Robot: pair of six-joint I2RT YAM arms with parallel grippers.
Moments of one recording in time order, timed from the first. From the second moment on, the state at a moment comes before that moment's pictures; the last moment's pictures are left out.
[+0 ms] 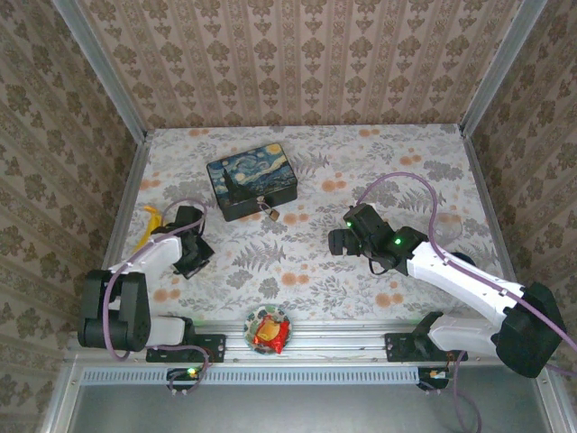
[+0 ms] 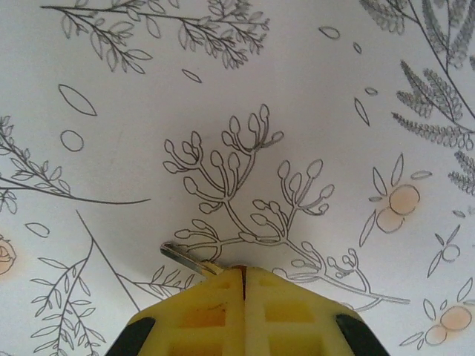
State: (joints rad) left arm -0.17 1.33 0.64 -0.66 -0.05 -0.83; right arm 0.68 1.18 0.82 -0.60 0.28 0.56
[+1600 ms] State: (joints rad) left arm -0.71 1.43 1.38 -0.83 0.45 -0.37; right arm 0.64 1.07 0.75 -0.03 -0.30 0.24
